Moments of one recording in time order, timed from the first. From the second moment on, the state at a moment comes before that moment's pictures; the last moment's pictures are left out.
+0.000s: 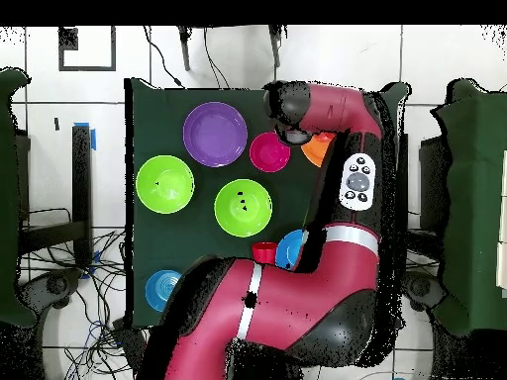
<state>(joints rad) -0.25 -0.12 -0.07 0.69 -0.15 0.99 1.50</state>
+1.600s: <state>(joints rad) -0.20 -0.11 -0.08 0.70 -0.14 0.99 1.59</state>
